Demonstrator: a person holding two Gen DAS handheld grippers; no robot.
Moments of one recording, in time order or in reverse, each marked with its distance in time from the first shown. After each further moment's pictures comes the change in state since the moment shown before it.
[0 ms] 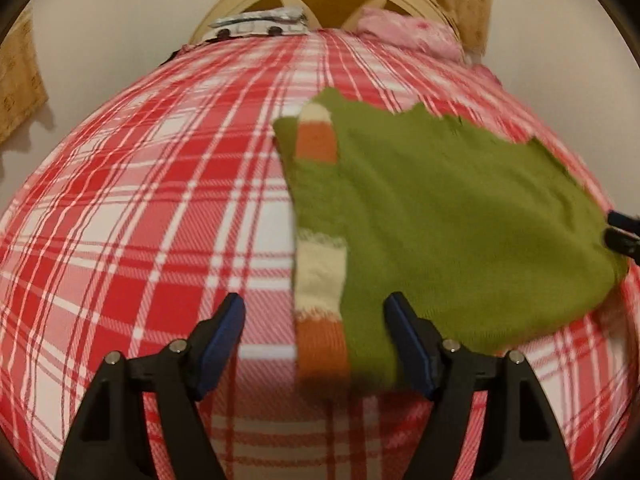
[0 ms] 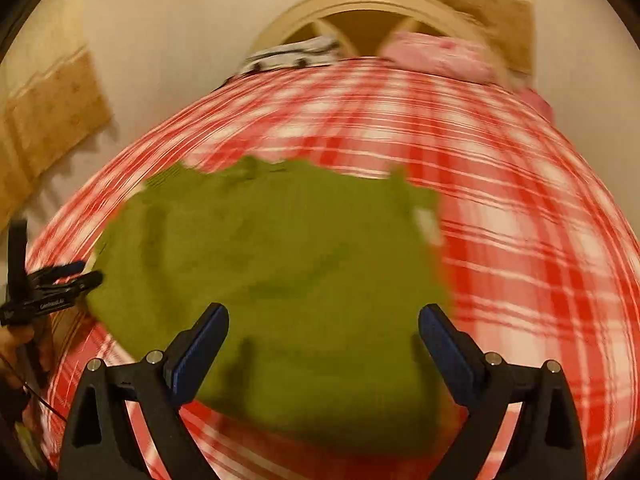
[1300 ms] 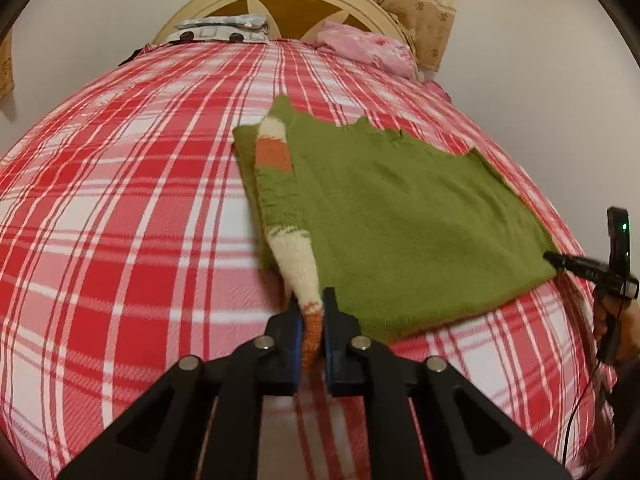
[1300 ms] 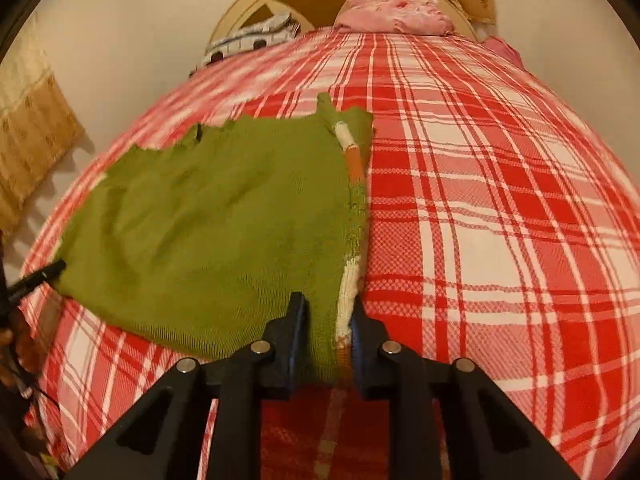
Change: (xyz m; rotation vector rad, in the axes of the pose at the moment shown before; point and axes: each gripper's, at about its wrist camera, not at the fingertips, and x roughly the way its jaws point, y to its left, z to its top) left arm -0.032 0.012 -0.016 -0.021 -0.026 -0.239; right arm -0.015 -0.068 -0.057 0.181 0.056 -0.056
